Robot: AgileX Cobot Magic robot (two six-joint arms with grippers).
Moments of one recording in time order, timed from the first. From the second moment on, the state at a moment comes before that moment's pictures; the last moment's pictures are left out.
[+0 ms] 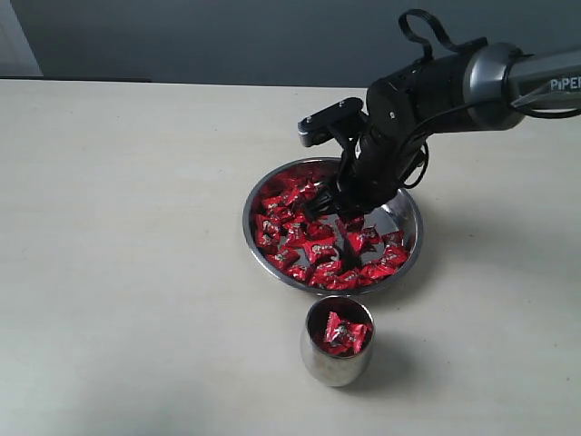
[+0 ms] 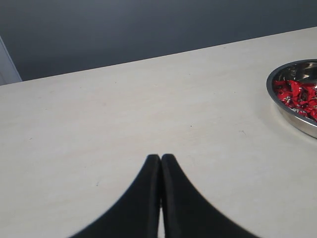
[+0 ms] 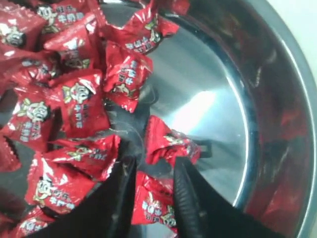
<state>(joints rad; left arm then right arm) -0.11 0.00 0.00 0.13 0.32 -0.06 0.53 2.01 -1.28 -0.08 0.61 0.00</state>
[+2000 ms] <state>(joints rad) -0.11 0.00 0.00 0.13 0.32 -0.06 0.75 1.54 -0.96 0.28 0.88 -0.09</state>
